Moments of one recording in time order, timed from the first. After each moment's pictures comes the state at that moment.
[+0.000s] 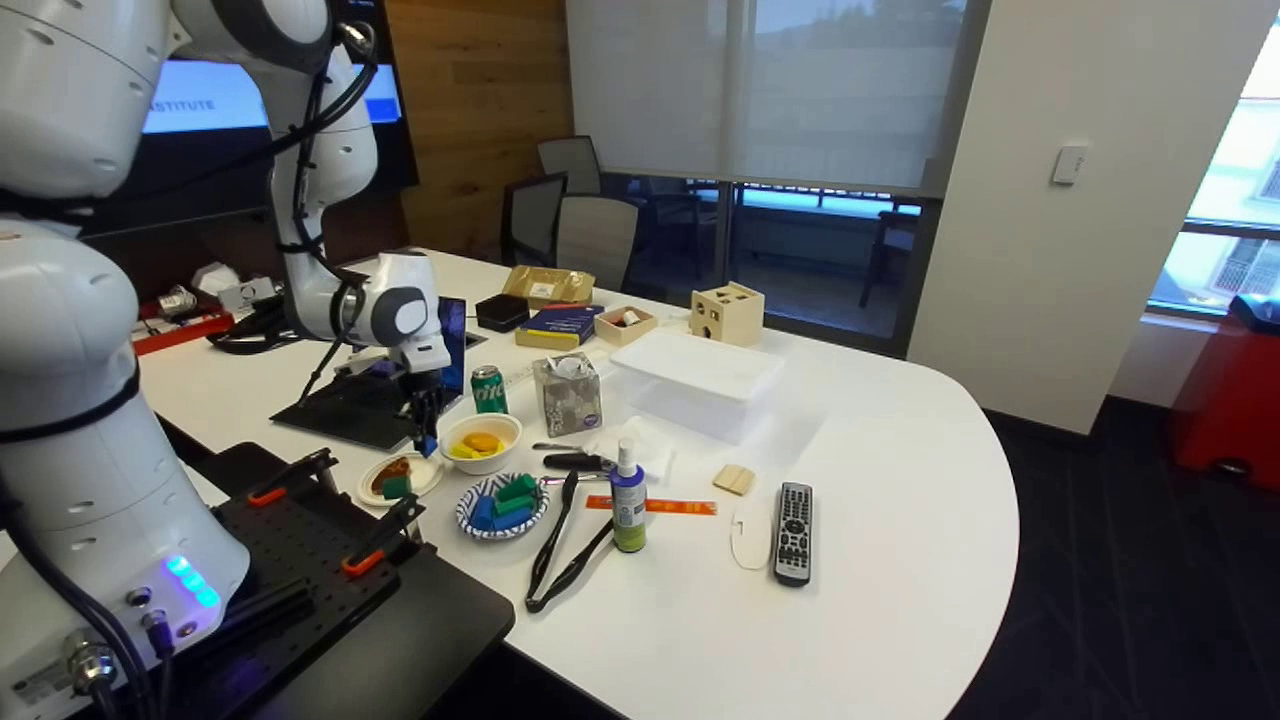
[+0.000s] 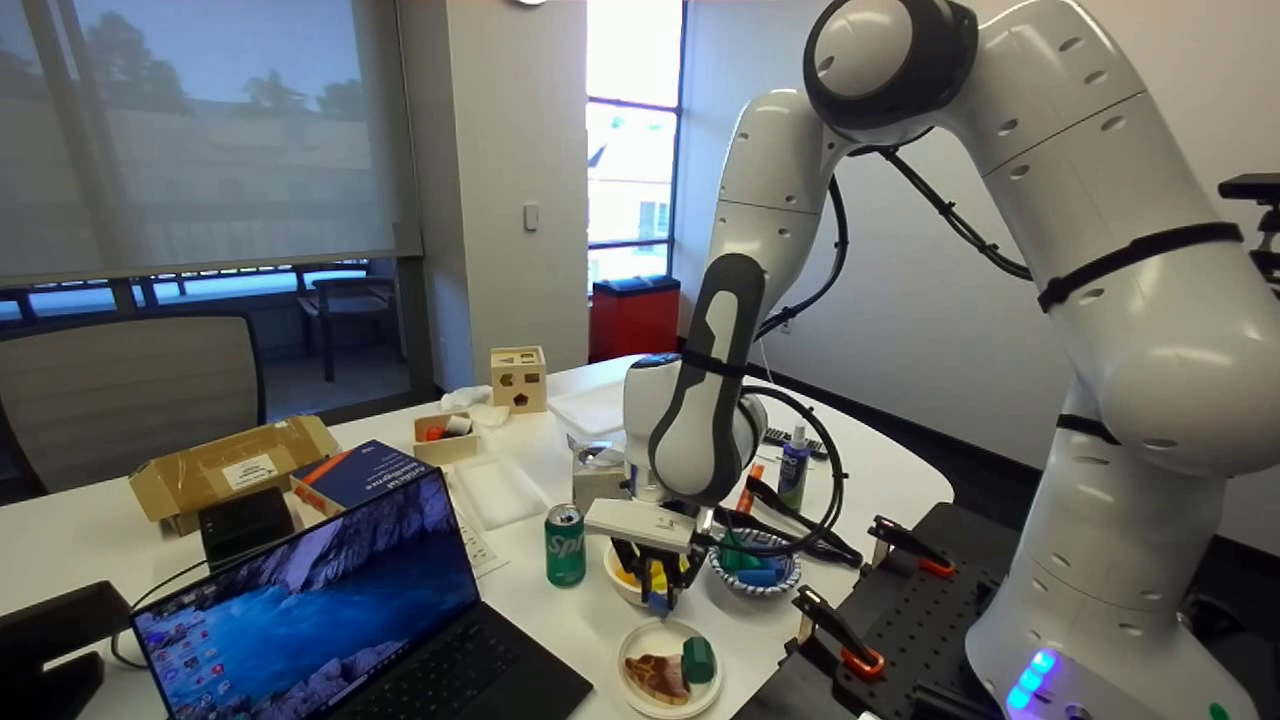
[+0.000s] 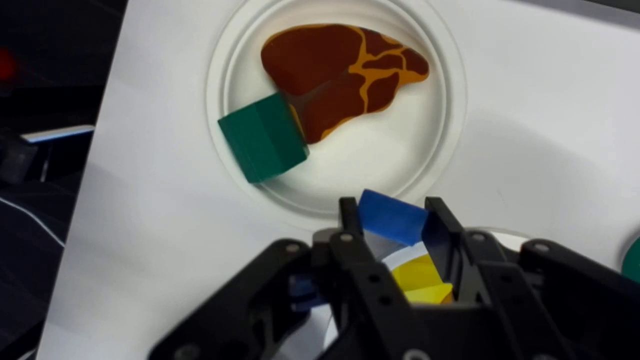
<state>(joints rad) 0.13 0.62 0.11 -2.45 -0.10 2.98 1.48</state>
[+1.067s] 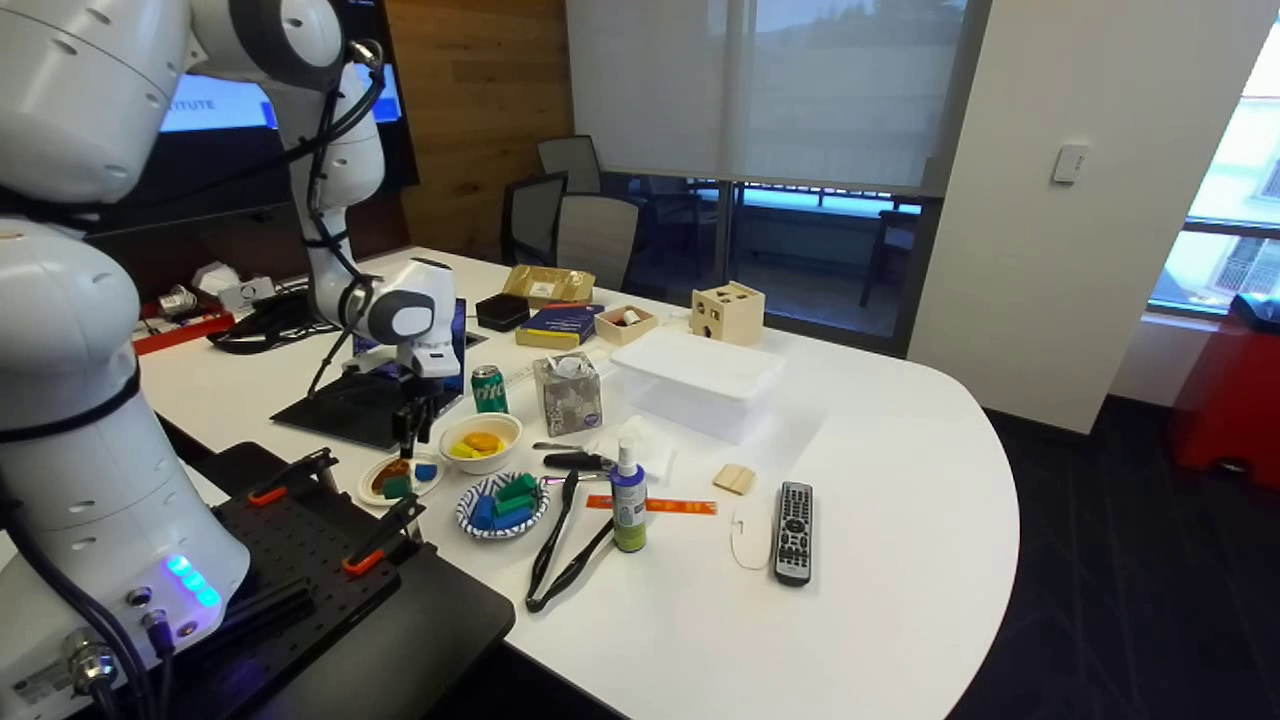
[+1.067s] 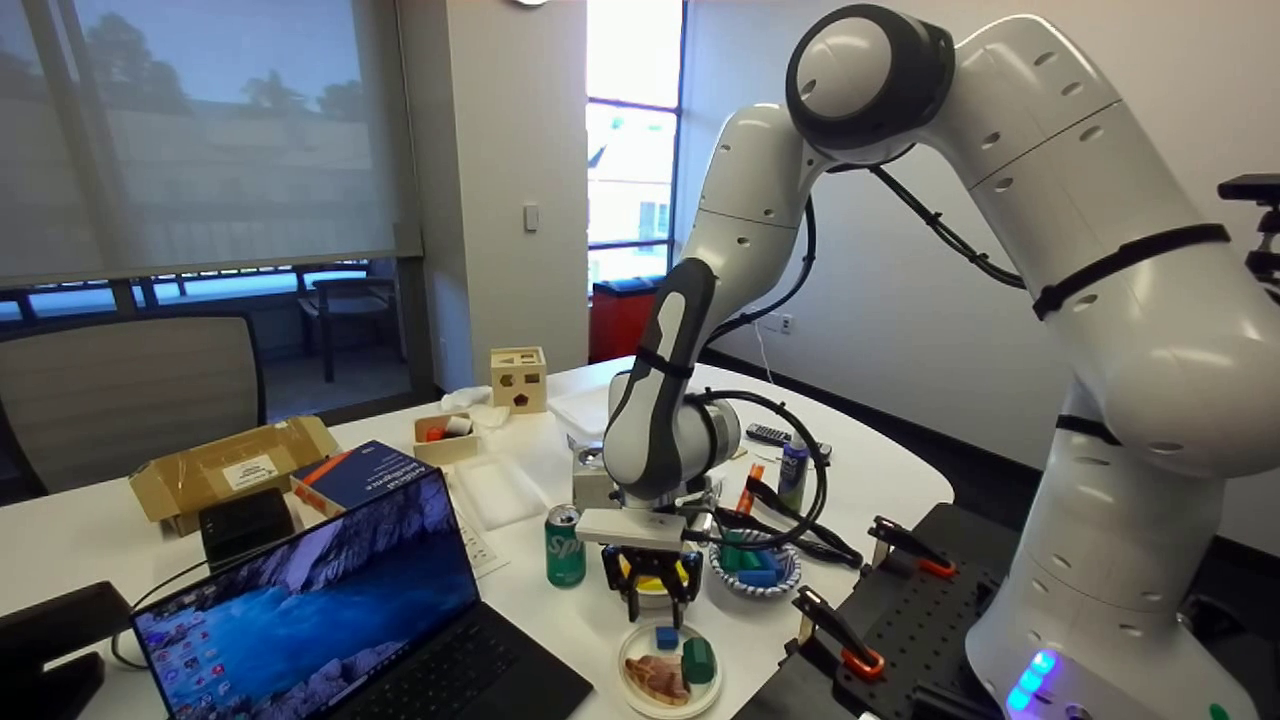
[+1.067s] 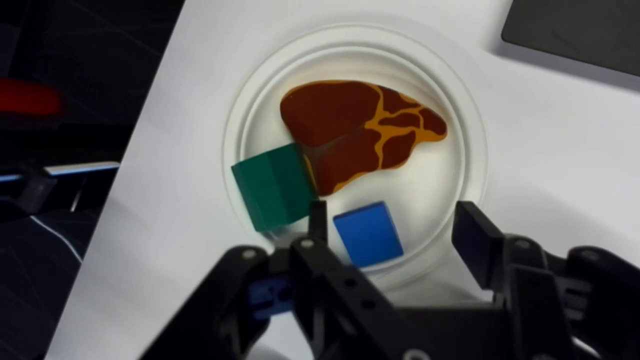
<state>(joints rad) 0.15 0.69 0.14 -2.34 0.22 2.80 1.16</state>
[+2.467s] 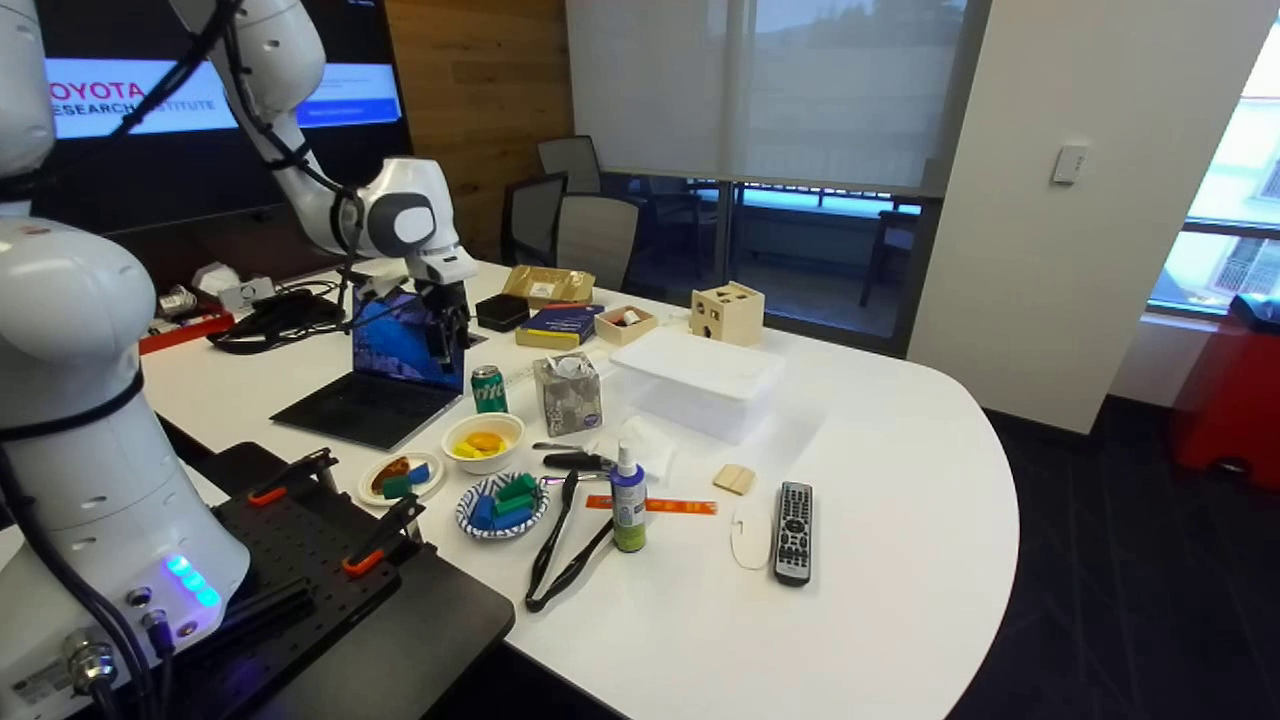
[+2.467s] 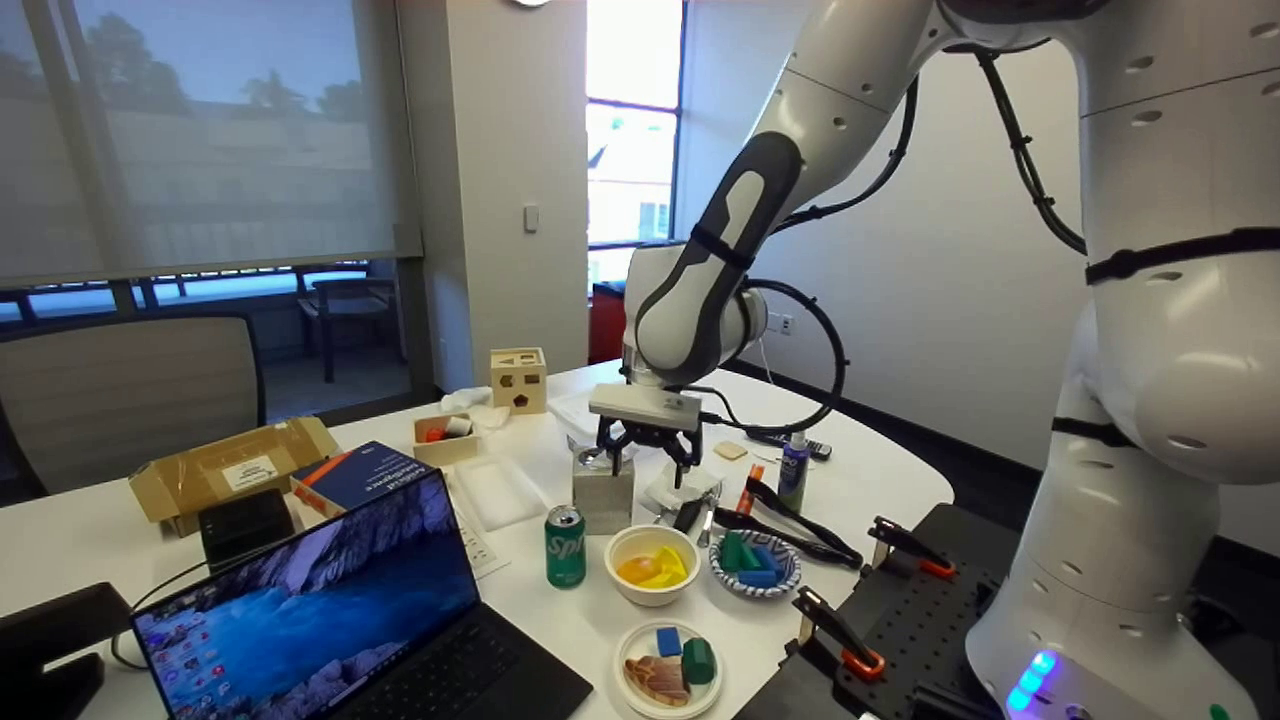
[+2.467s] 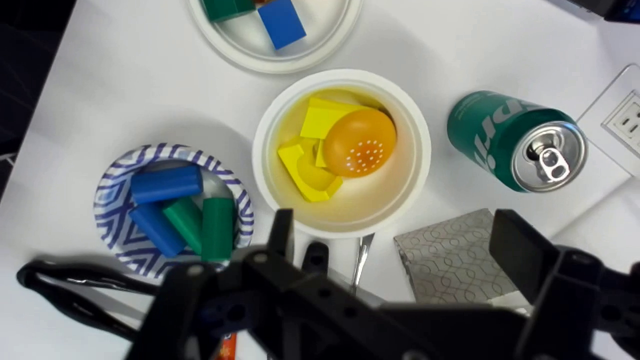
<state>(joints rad) 0.28 0.25 -0.10 -2.48 0.01 2.79 1.17</state>
